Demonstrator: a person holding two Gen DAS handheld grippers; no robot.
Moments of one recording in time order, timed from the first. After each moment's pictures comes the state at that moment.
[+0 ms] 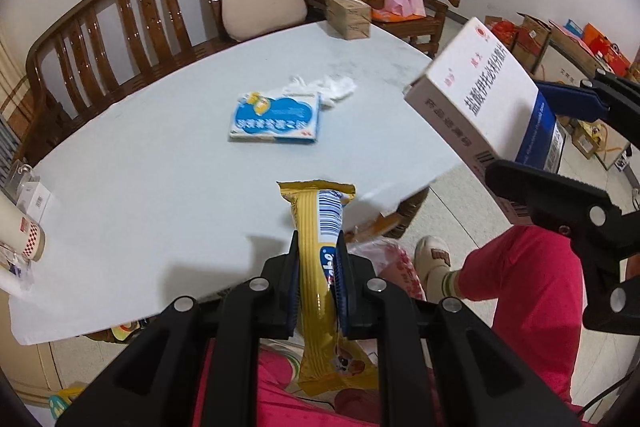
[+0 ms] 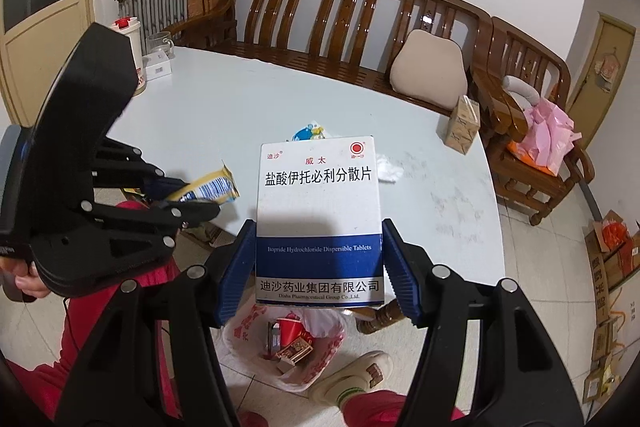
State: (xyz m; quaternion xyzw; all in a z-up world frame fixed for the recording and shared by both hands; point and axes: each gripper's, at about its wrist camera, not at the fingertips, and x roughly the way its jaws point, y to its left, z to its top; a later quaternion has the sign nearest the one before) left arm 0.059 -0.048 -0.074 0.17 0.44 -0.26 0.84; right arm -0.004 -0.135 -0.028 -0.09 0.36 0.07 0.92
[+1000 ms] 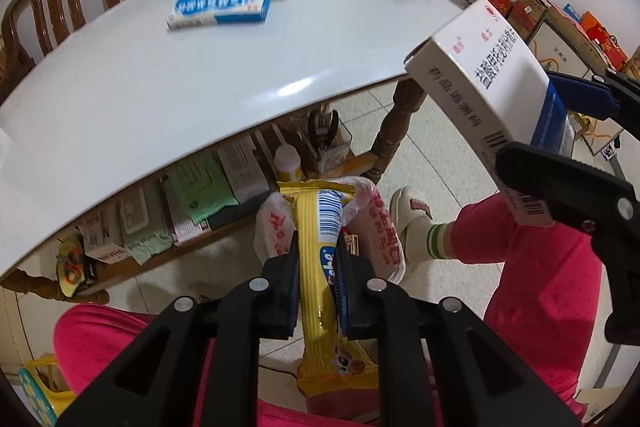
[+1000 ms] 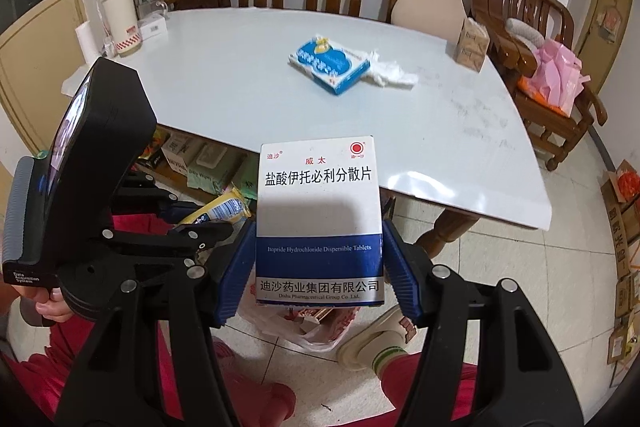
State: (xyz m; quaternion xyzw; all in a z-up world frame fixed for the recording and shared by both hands) left arm 0.035 -0.059 -0.183 0.14 0.51 -0.28 0.80; right arm -0.025 -0.143 -0.118 -0.05 0.43 0.07 0.90
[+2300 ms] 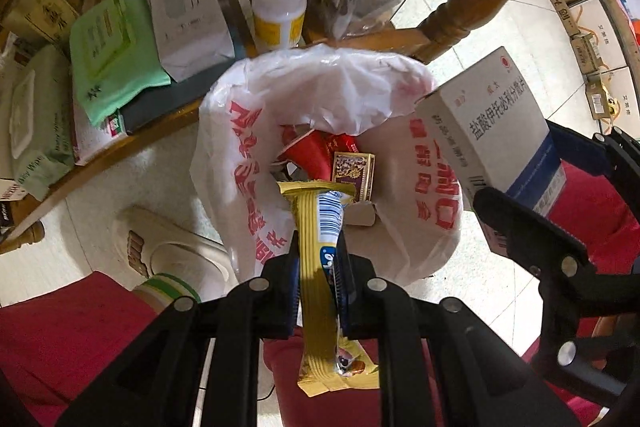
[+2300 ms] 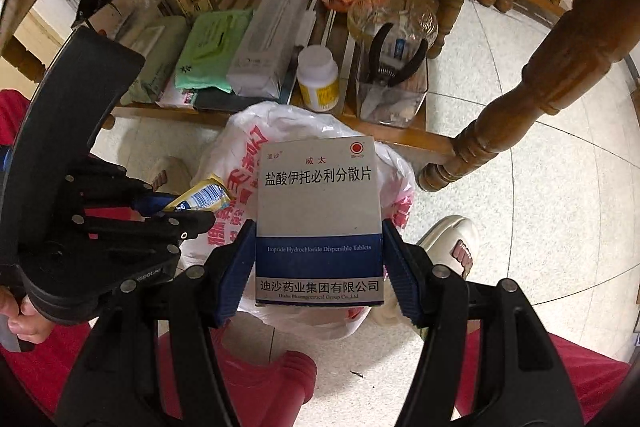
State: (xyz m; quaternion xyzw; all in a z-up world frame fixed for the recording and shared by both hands) left arm 0.105 -0.084 -0.397 0.12 0.70 -0.25 0.66; right arm 0.054 -0.170 -0.338 0.01 0.60 0.04 0.80
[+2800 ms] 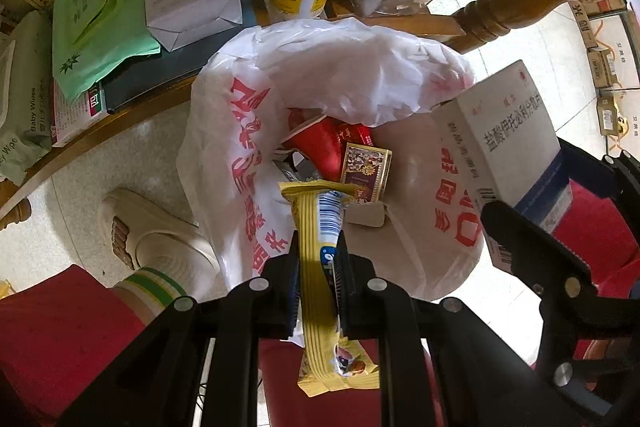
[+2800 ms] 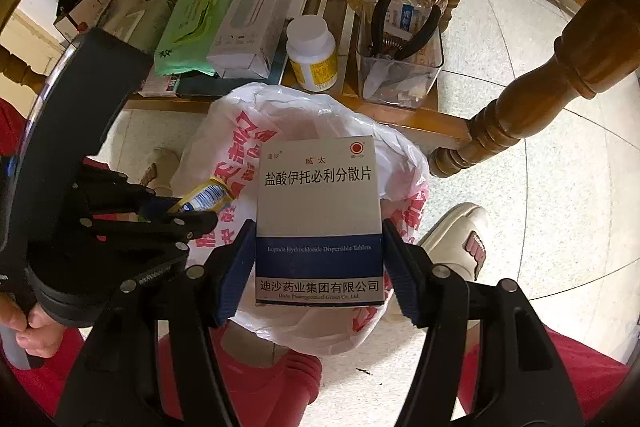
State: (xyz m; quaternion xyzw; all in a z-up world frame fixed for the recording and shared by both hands) left arm 0.121 -0.085 -0.438 0.10 0.74 -0.22 0.64; right arm 0.071 -0.174 -0.373 0.02 0.63 0.04 0.78
